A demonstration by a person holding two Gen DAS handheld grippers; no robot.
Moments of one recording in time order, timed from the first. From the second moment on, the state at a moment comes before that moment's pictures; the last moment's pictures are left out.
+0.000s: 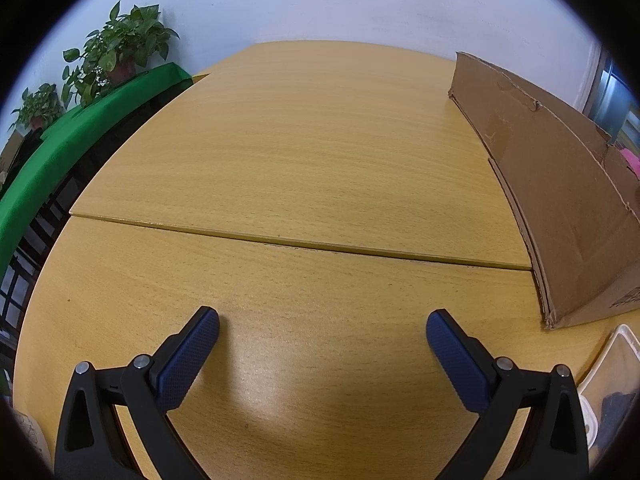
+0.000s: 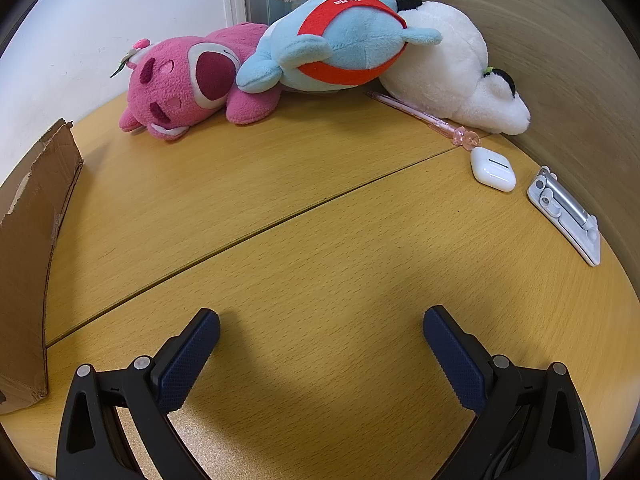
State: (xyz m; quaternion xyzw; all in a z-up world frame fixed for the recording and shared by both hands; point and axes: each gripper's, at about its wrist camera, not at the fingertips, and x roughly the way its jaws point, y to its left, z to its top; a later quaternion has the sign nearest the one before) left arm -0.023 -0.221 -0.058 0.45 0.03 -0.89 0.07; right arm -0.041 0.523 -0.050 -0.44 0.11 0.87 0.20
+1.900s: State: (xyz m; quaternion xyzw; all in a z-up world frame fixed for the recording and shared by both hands) left arm 0.150 -0.031 -0.009 0.46 0.18 -0.86 -0.13; right arm 0.201 0.158 0.016 -0.40 -0.04 0.81 -0.42
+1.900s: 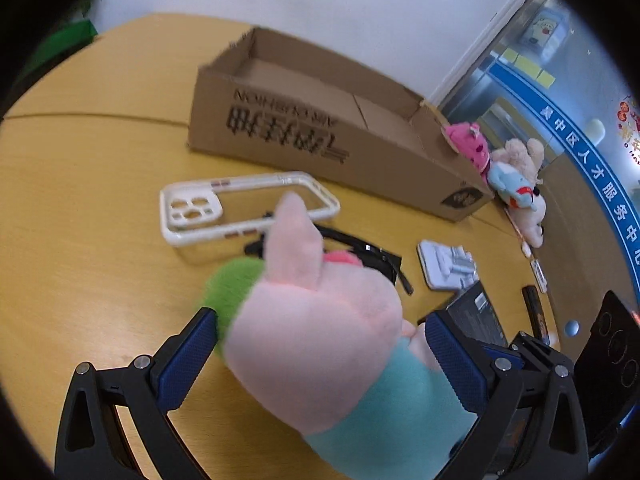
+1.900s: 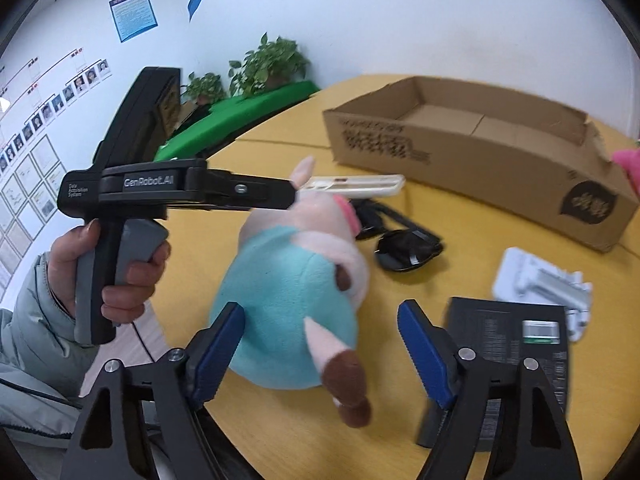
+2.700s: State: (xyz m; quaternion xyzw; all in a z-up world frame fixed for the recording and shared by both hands) left arm 0.140 -0.033 -0.027 0.50 0.19 -0.83 -0.17; right arm 0.194 0.120 -0.022 -0.47 -0.01 0.73 -0.49
